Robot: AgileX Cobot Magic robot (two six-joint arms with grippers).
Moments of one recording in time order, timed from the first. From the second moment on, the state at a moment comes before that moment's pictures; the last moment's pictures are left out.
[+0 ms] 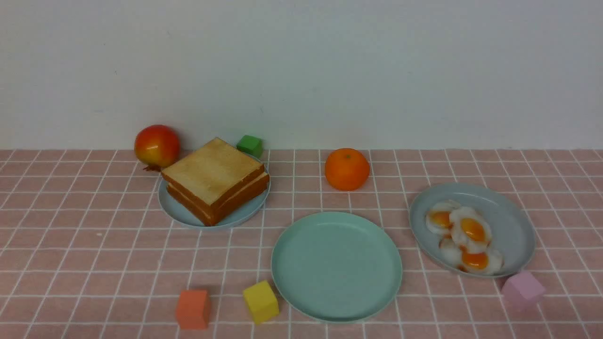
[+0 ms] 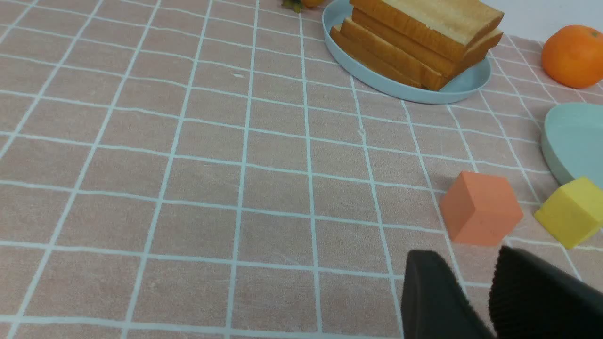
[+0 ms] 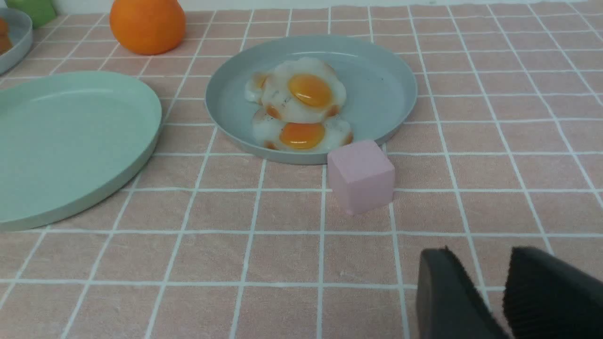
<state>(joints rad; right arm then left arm) 0.05 -0.01 0.02 0.00 0.39 -0.02 -0.06 -0.01 0.02 -0.20 0.36 -0.12</state>
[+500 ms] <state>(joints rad) 0.05 -0.01 0.02 0.00 0.39 -0.02 -0.06 -0.01 0.02 -0.20 0.36 -0.12</state>
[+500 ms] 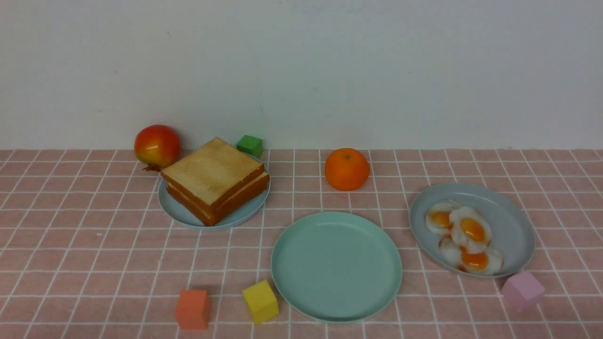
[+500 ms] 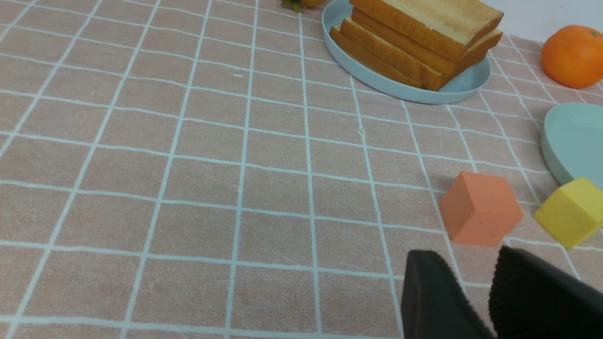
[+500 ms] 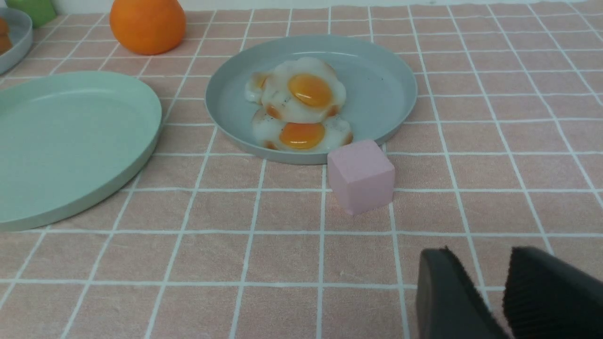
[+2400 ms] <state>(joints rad) 0.05 -0.01 0.02 0.00 0.39 -0.02 -0.44 1.21 -0.98 -0.32 0.76 0.14</state>
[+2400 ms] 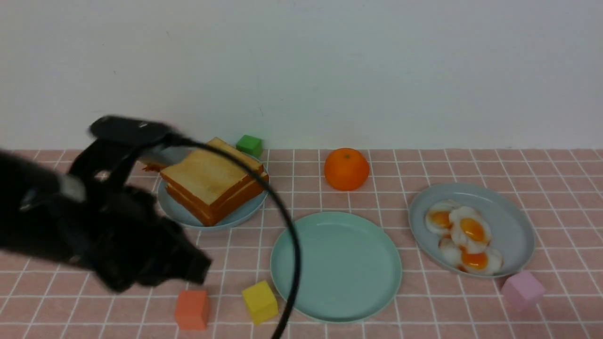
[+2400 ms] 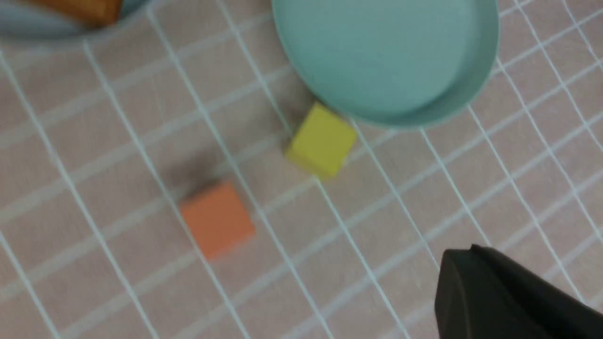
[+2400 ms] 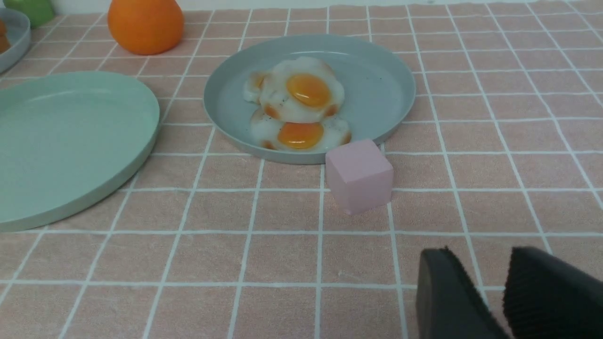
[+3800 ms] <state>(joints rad) 0.17 0.45 -0.90 0.29 1.03 -0.11 -0.34 1.91 -1.56 -0.02 0.78 0.13</state>
